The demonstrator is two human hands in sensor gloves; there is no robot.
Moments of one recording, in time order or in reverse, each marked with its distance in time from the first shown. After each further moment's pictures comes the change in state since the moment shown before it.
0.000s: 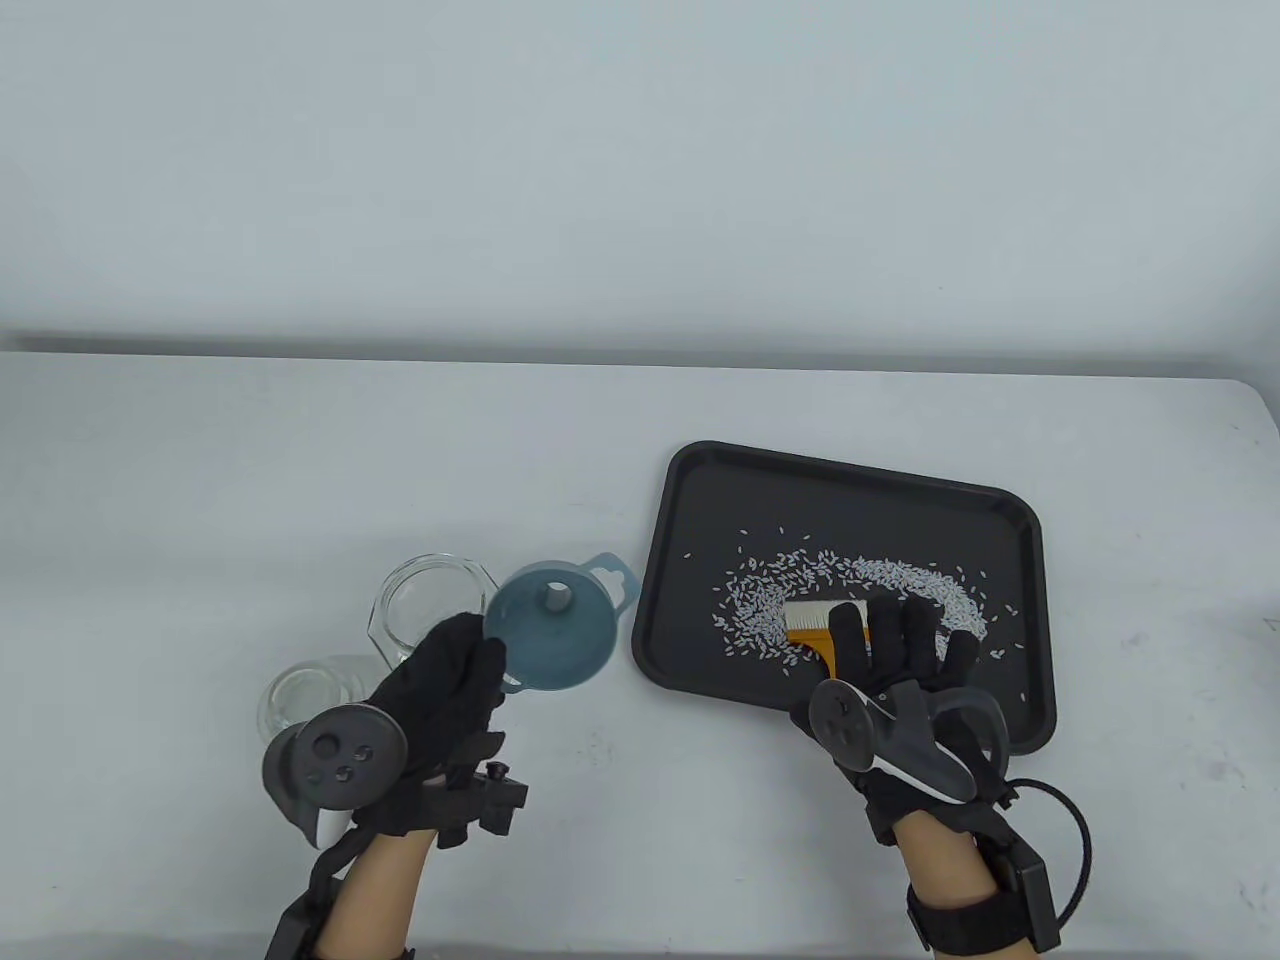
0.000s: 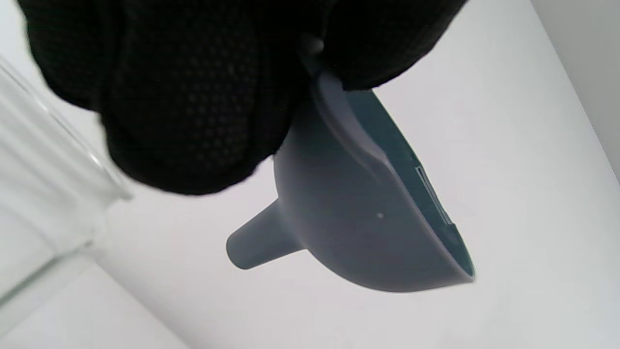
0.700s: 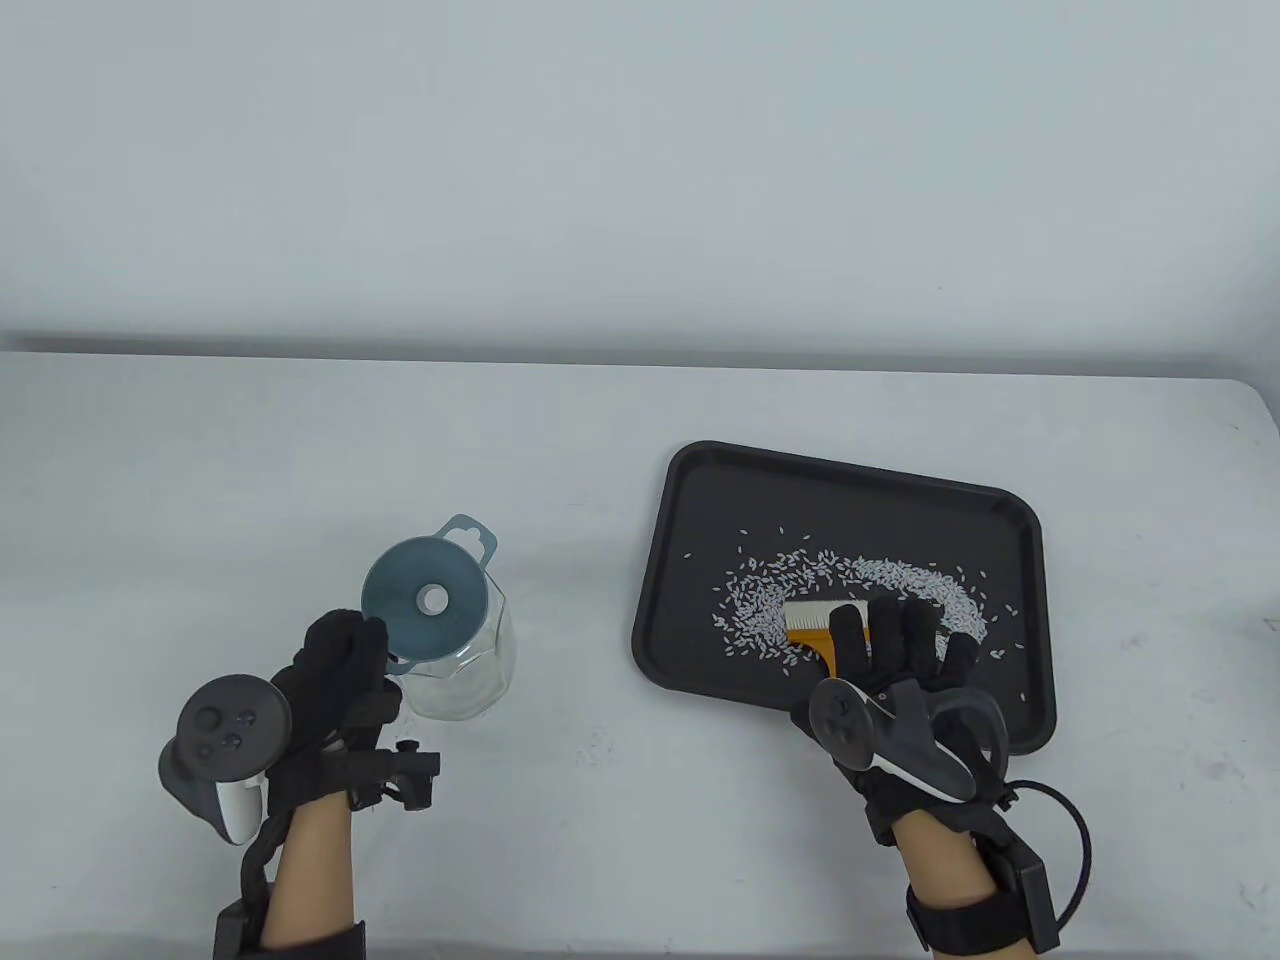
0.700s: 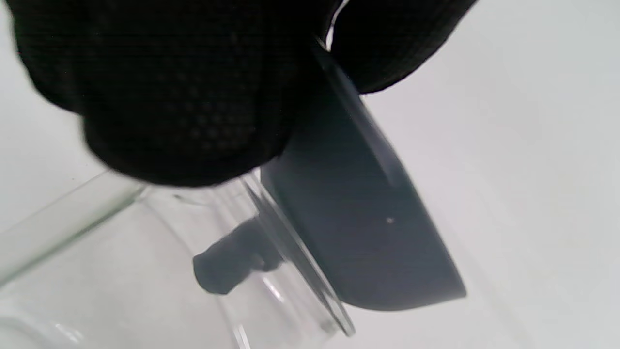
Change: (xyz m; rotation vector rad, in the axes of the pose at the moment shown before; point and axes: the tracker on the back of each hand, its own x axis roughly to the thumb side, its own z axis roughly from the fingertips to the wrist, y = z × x) left_hand -0.074 0.032 -0.004 0.045 0.346 0.000; right_hand 0.000 0.000 0.000 0.015 0.006 -0.008
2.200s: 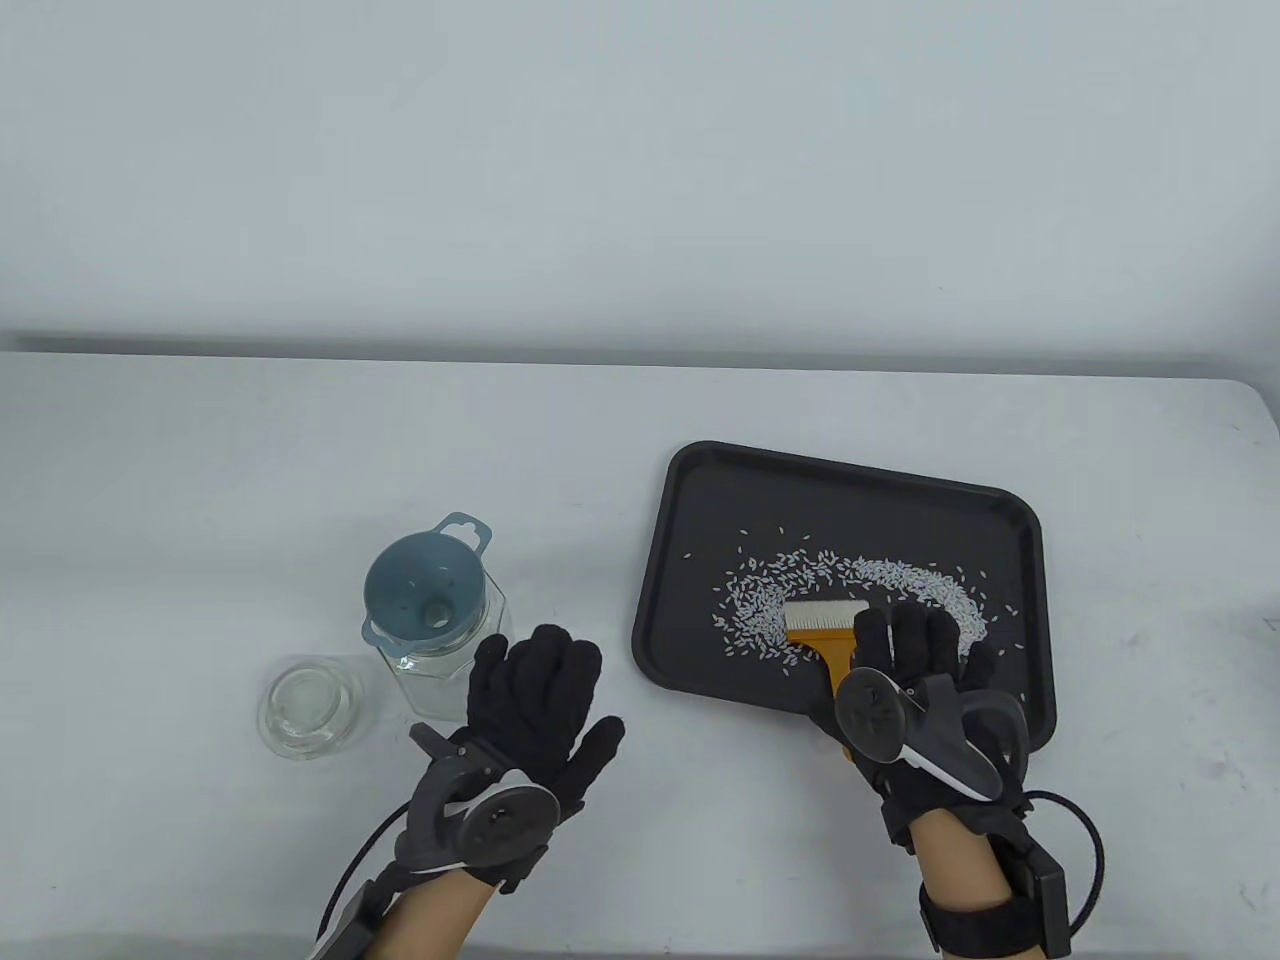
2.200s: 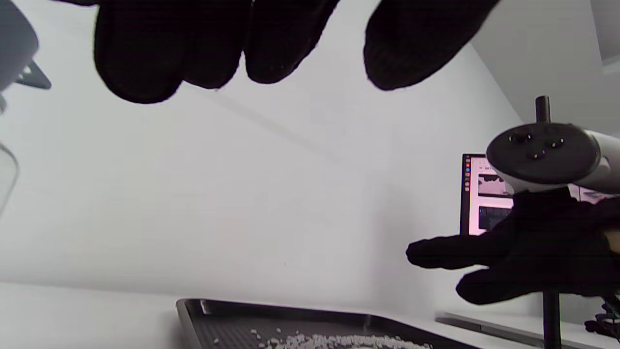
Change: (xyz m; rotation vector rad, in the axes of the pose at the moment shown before) left_hand 0.093 -0.115 0.083 -0.305 -0.800 -0.476; right_hand -0.018 -0.003 0.003 0.043 0.053 -0.082
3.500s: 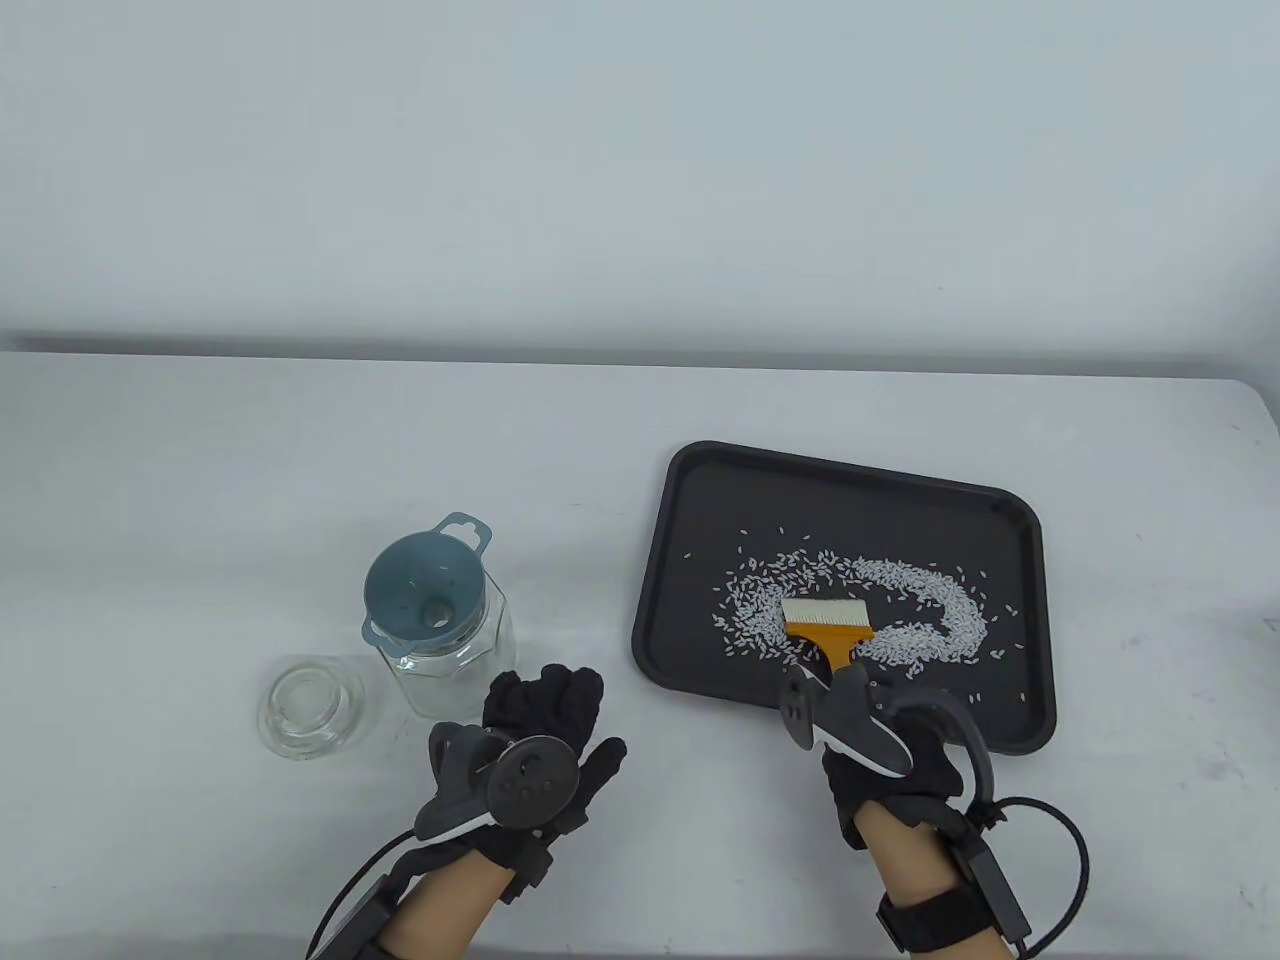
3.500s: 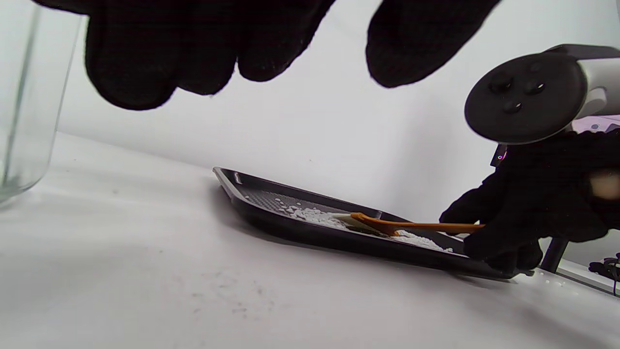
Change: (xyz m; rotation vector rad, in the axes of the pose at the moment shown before) left_hand -0.016 -0.040 0.002 -0.303 0.123 0.093; right_hand 0.025 0.028 -0.017 0.203 0.154 0.276
